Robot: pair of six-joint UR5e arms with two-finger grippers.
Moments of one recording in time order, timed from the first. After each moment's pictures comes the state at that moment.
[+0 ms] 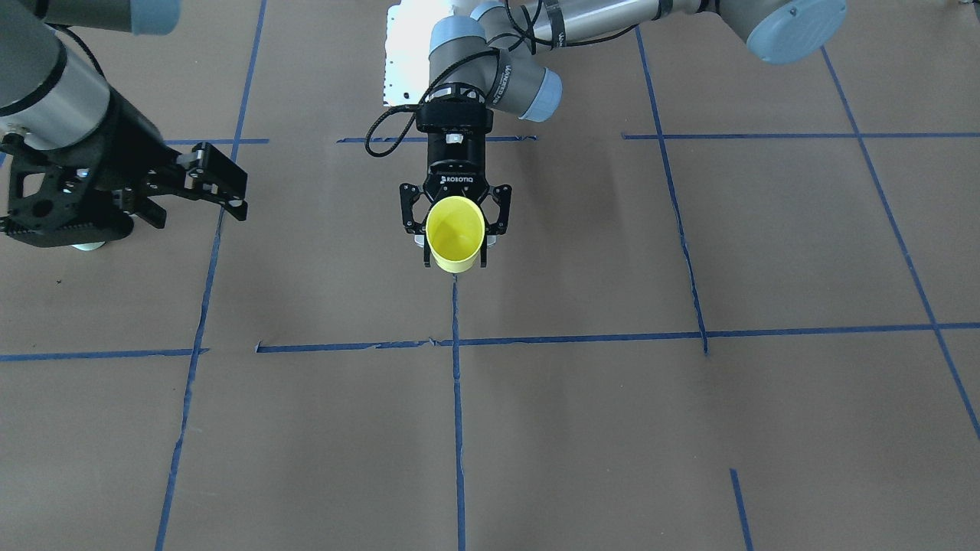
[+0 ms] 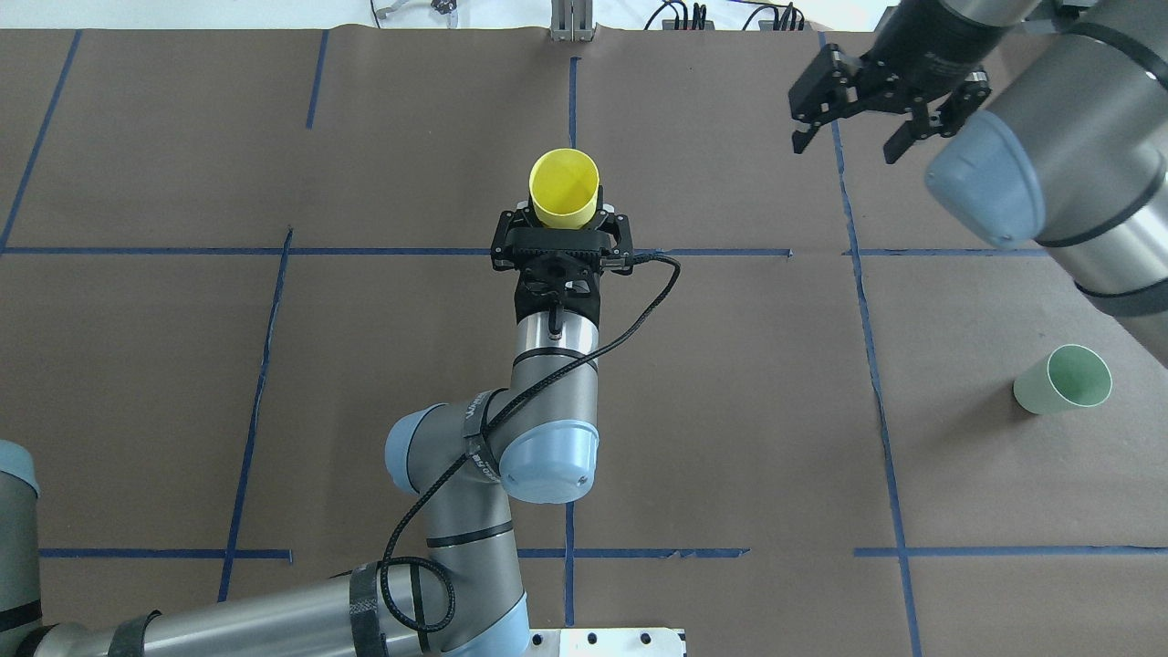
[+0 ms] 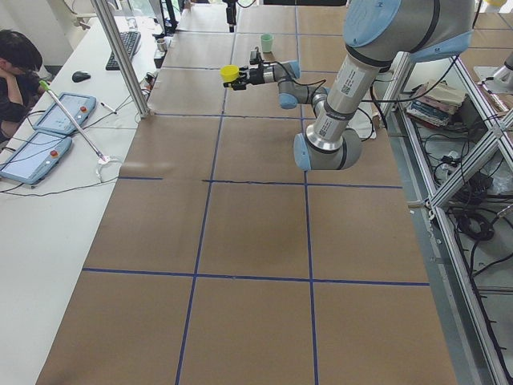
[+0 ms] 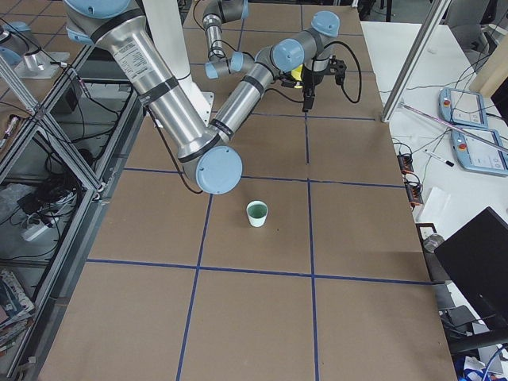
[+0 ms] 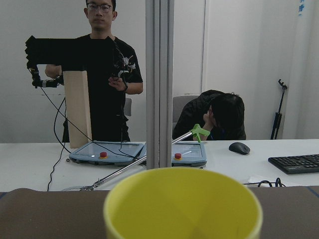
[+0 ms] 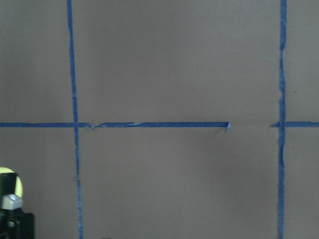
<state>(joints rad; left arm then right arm) -0.28 -2.39 -1.37 -2.25 -0.47 -1.05 1.02 -0.86 1.82 -1.98 2.34 0.79</state>
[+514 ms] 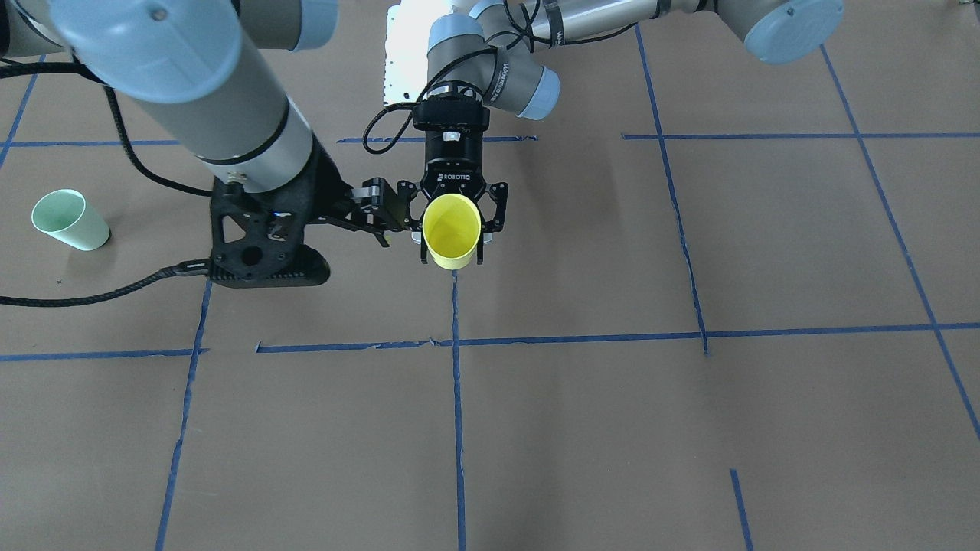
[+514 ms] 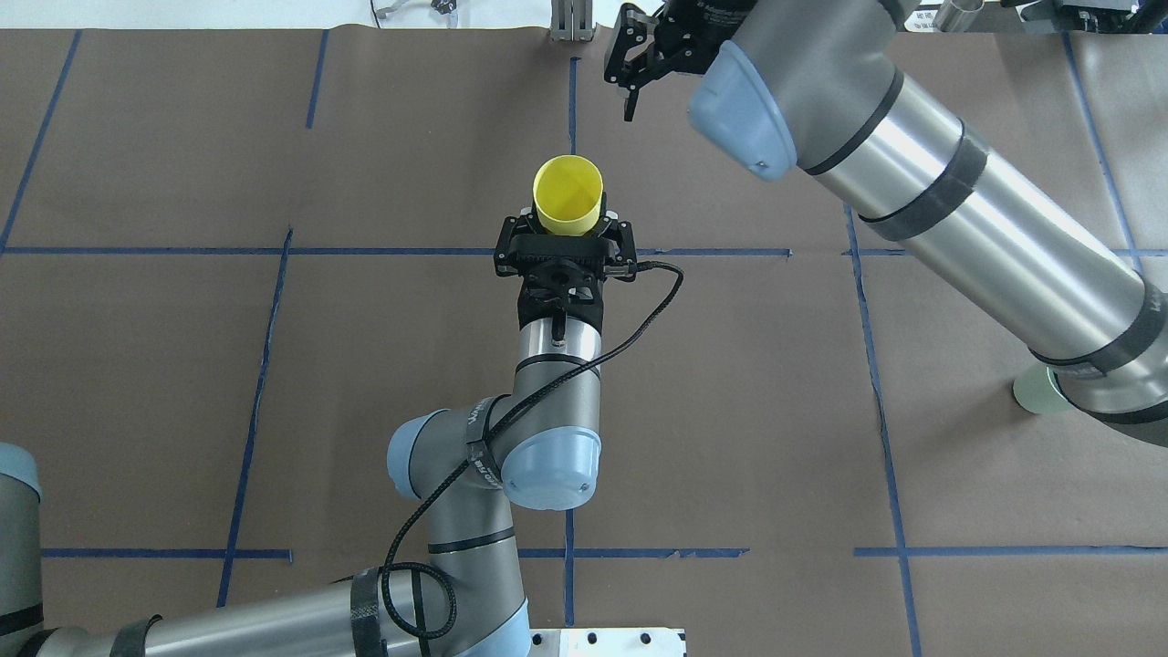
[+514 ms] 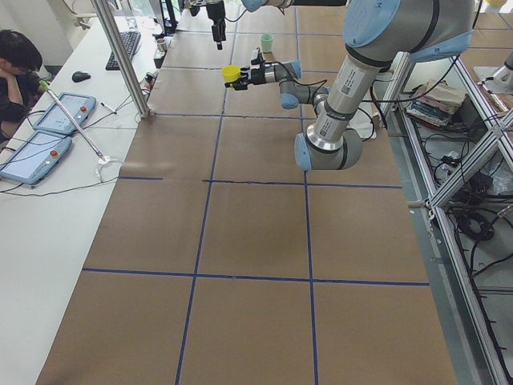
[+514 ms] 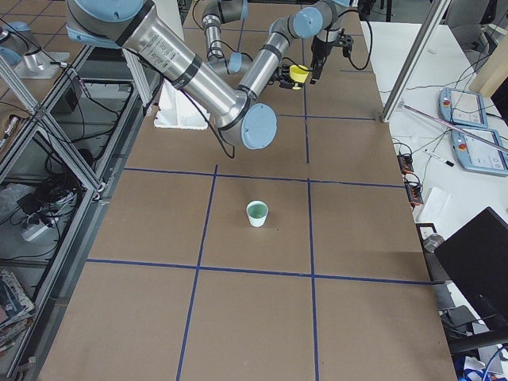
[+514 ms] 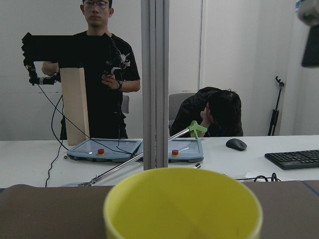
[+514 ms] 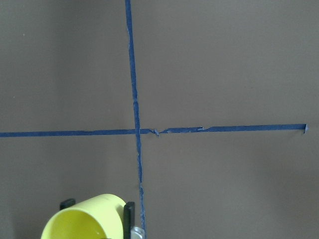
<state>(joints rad) -0.27 -2.39 -1.37 -2.25 -0.47 -1.04 0.92 -0.57 1.55 -2.00 2.31 0.87</state>
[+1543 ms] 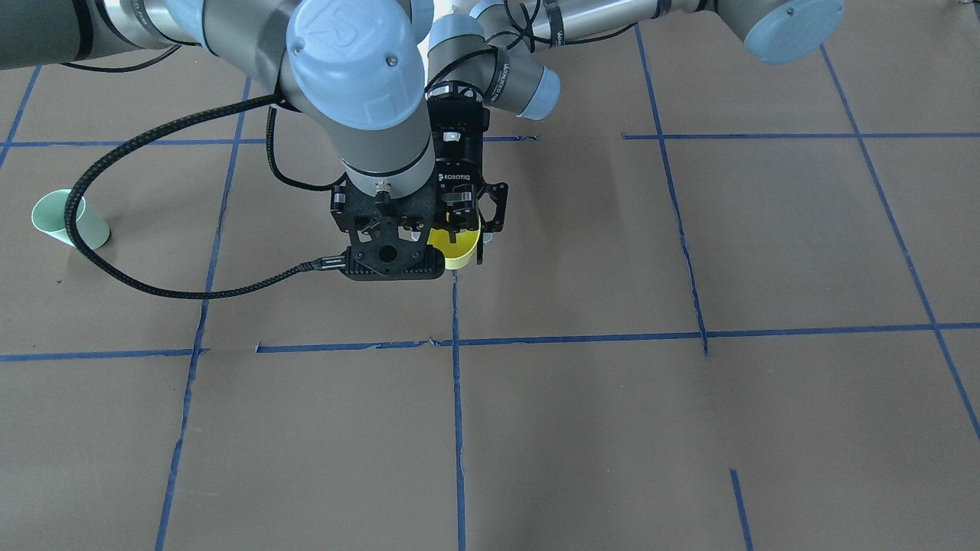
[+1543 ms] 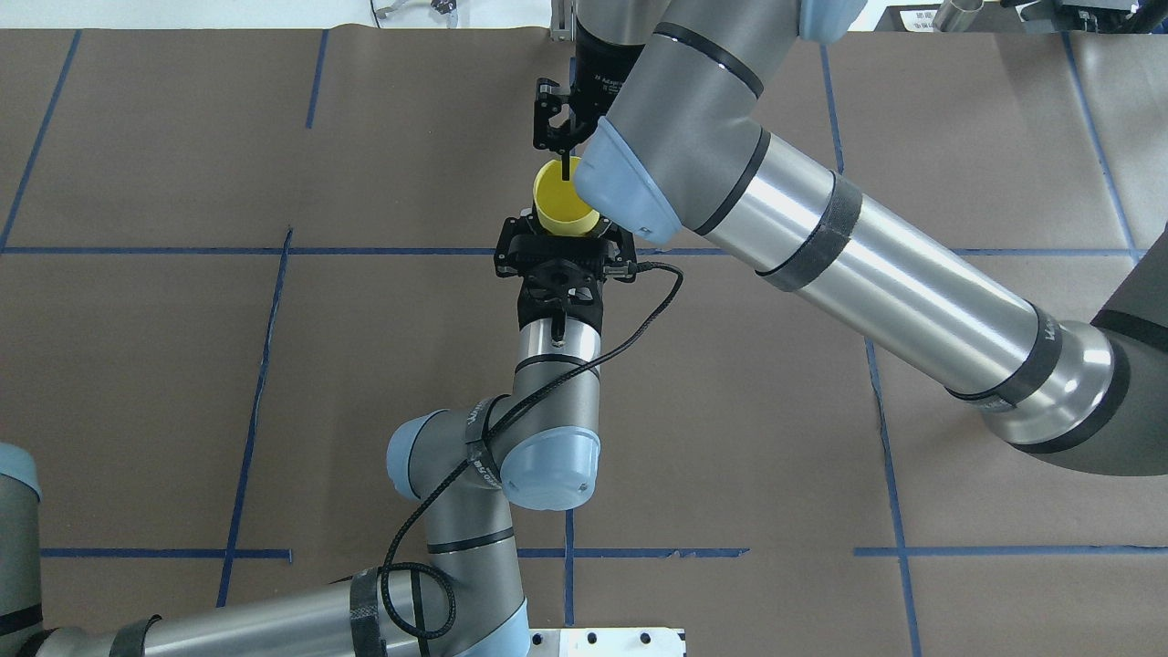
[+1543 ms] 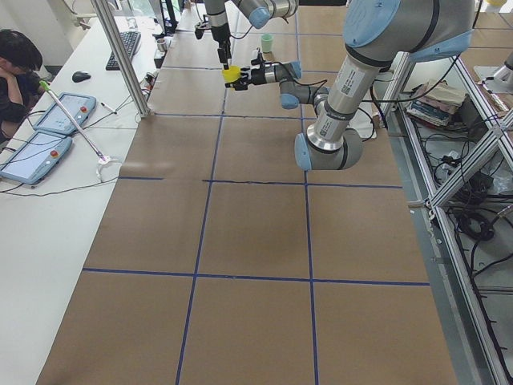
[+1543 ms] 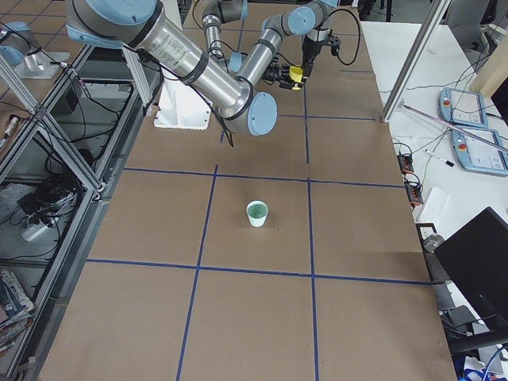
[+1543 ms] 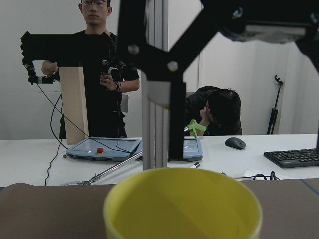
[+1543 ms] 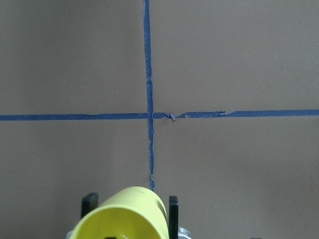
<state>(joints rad) -0.27 -2.39 -1.37 -2.25 -0.47 -1.04 0.81 -0.50 1.45 -2.00 2.21 0.92</state>
